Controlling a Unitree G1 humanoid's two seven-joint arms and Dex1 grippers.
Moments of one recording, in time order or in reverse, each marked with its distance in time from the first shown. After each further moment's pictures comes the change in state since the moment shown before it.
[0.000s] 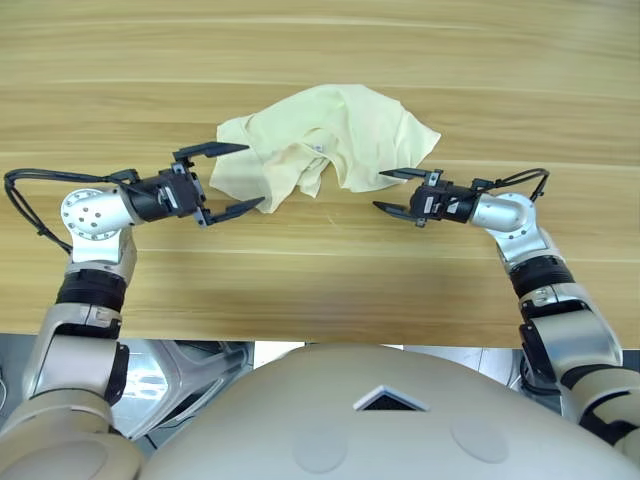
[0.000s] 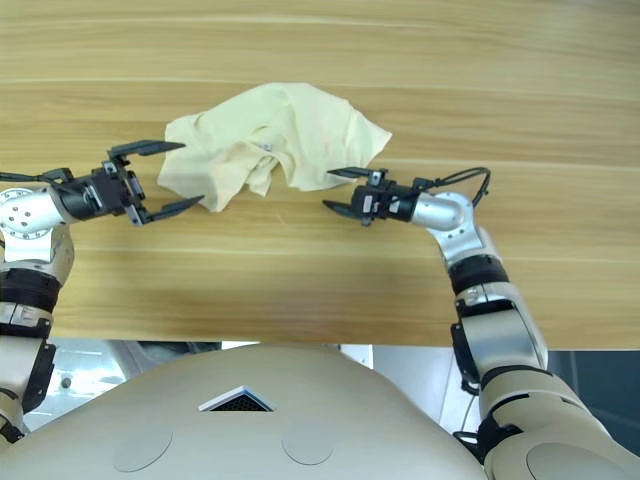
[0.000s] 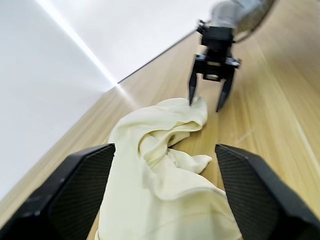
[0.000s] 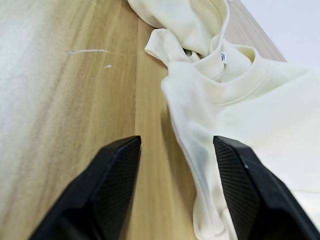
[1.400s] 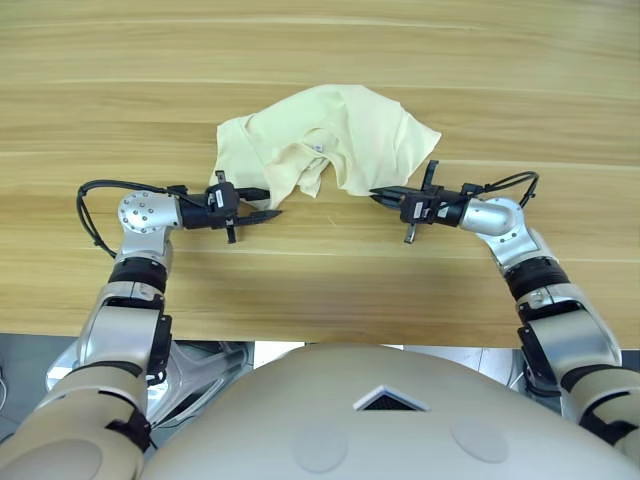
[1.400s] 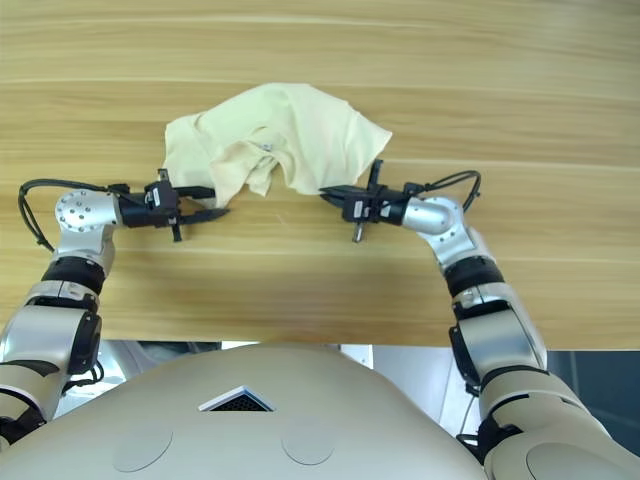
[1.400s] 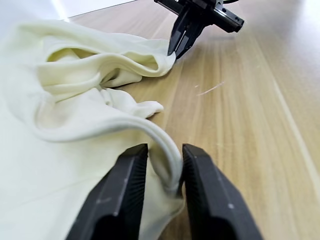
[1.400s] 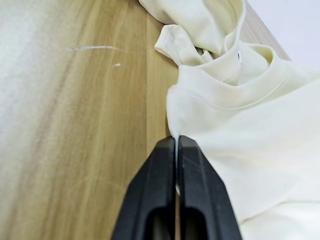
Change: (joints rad) left arm -0.088 -0.187 0.063 0.327 0.321 0.051 -0.063; right arm 0.003 0.000 0.063 -0.004 -0.041 0.018 -0.085
